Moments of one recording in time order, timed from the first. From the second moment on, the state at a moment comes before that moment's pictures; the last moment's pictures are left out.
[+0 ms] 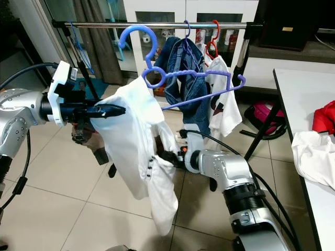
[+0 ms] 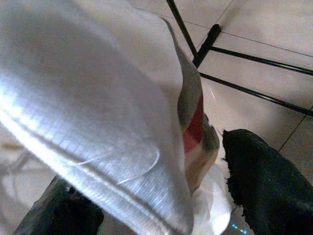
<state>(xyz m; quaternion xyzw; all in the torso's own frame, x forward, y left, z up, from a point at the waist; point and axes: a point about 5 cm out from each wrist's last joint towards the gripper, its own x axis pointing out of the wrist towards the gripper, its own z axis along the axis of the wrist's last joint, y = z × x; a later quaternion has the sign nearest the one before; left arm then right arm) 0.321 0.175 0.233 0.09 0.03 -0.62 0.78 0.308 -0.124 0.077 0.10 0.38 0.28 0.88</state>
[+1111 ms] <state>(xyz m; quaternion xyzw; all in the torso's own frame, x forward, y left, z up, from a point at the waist) 0.280 0.188 0.214 0.06 0.04 -0.62 0.78 0.328 -0.226 0.107 0.18 0.24 0.11 0.95</state>
